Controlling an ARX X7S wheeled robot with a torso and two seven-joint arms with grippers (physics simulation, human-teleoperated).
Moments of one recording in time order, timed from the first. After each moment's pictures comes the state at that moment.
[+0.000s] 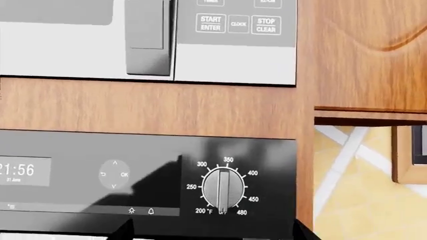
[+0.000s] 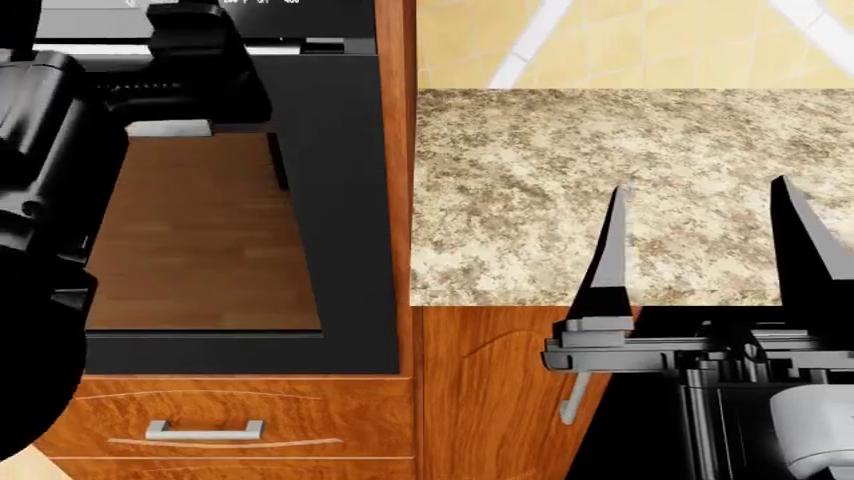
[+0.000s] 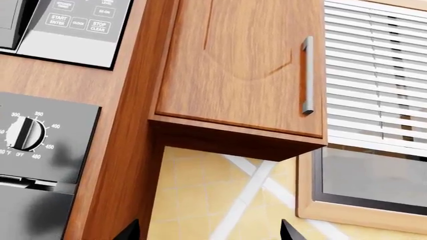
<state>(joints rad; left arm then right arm) -1.21 -0.74 0.37 0.73 -1.52 -0.76 -1.21 0.10 0.00 -0.08 -1.05 -0.21 0.49 -0.05</state>
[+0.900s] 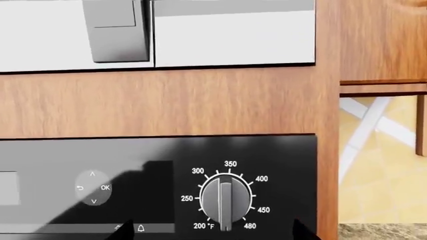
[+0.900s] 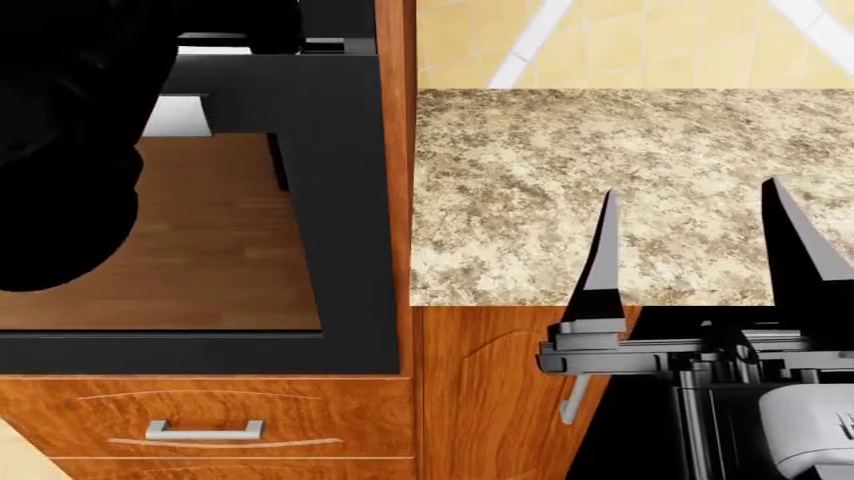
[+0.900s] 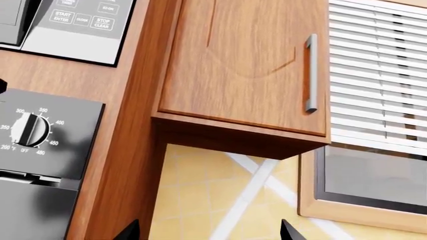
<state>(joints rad) -1.43 -0.62 0.51 0.39 -1.47 -0.88 -1.12 0.09 0.00 -0.09 -1.05 -0.23 0.49 -0.05</state>
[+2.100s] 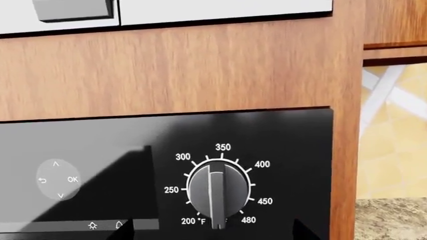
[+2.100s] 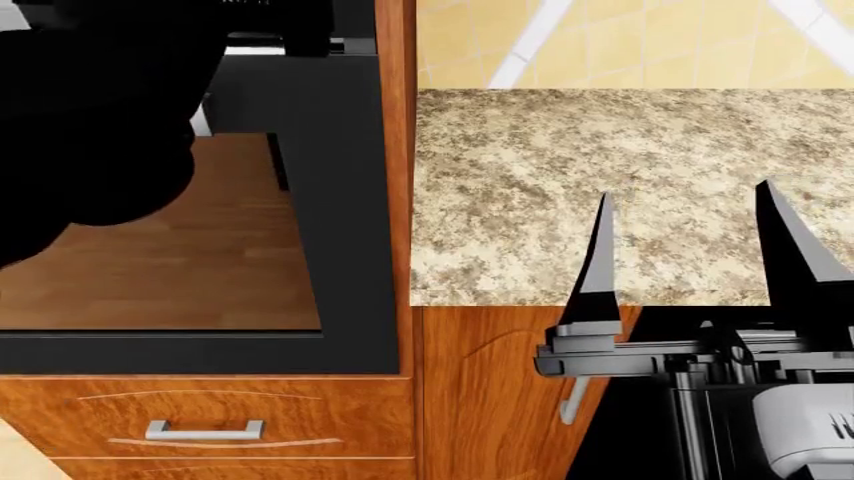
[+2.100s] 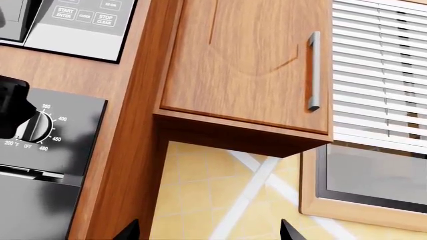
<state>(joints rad) -1.47 -0.54 0.60 0.19 -1.36 -0.88 -1.02 0.09 0.00 -0.09 -1.05 -0.23 0.50 -0.06</state>
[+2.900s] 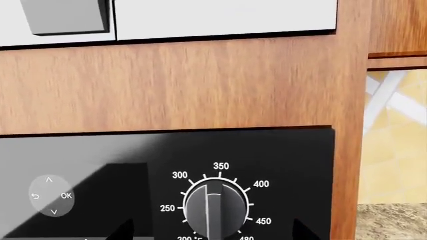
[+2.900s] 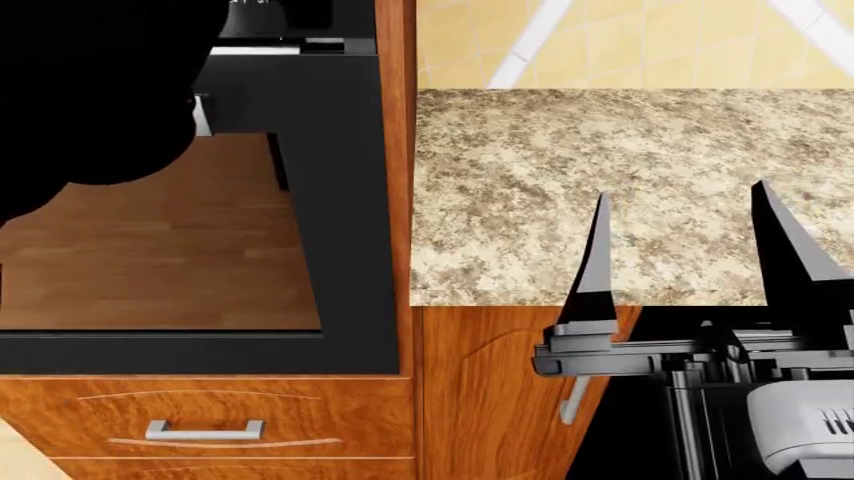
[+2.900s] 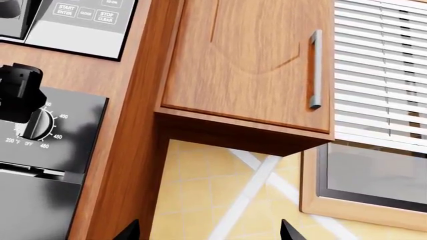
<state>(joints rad) -1.54 -0.51 0.61 0.10 -1.36 -0.89 -1.00 0.09 0.00 -0.10 -1.05 -0.24 0.51 -0.06</state>
